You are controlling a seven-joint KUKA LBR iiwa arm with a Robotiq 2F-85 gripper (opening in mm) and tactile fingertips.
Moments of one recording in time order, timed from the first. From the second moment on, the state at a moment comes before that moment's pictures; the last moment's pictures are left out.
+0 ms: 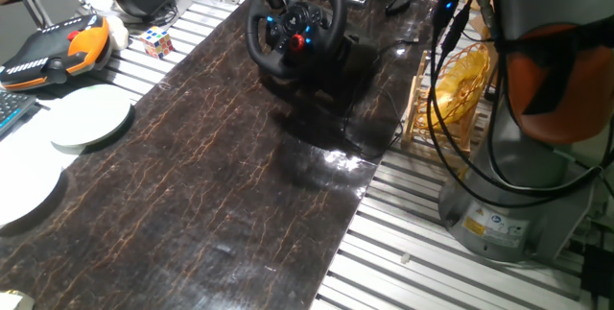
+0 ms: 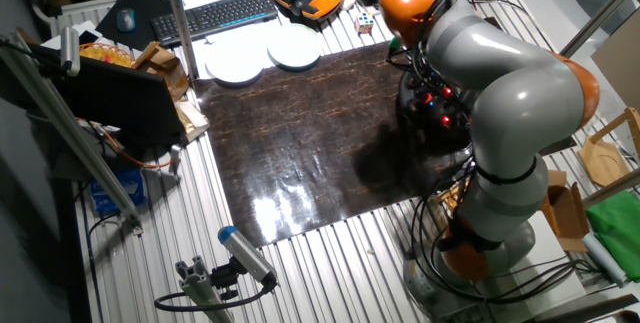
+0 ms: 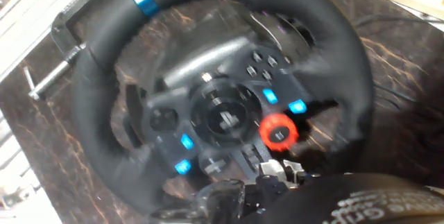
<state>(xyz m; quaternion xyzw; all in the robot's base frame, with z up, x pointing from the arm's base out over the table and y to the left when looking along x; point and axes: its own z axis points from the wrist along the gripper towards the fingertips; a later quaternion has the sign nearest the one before) 0.522 -0.129 0.246 0.90 0.37 -0.07 0.21</state>
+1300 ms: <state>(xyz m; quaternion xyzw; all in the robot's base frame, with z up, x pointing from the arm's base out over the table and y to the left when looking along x) 0.535 -0.209 0.261 0.92 0.28 -0.08 0.27</state>
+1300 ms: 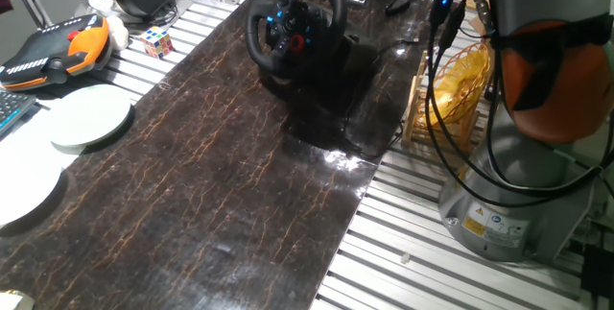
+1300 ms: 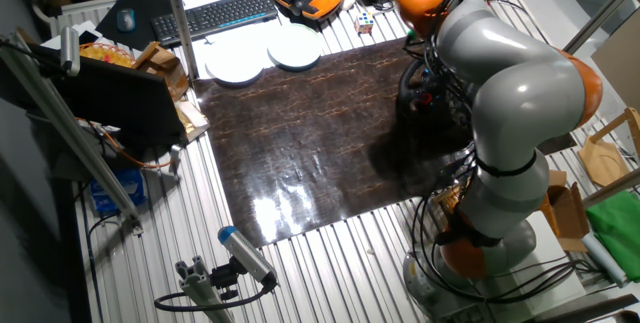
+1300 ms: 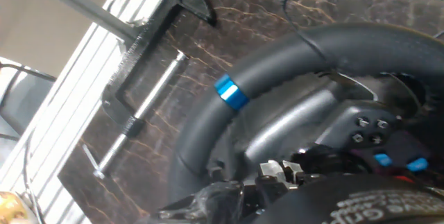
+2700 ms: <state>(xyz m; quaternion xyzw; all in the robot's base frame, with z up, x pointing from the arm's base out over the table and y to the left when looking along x) 0.546 -0.219 0.262 0.92 0.29 -0.11 0.26</state>
